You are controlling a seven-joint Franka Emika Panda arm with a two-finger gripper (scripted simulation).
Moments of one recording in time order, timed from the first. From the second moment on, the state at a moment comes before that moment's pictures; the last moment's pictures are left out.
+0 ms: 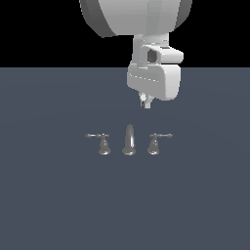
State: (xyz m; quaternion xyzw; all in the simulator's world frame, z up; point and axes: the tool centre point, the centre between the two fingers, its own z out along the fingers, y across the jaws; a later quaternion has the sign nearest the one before) arm -0.031 -0.063 0.185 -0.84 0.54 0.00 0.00
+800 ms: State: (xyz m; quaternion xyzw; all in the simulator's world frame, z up) arm 0.005 -0.129 0.089 -0.73 0.68 0.00 0.00
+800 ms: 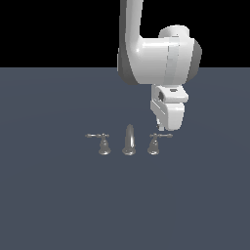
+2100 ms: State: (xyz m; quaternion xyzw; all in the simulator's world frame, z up) arm -0.021 -0.150 0.077 -0.72 0.70 0.00 0.00
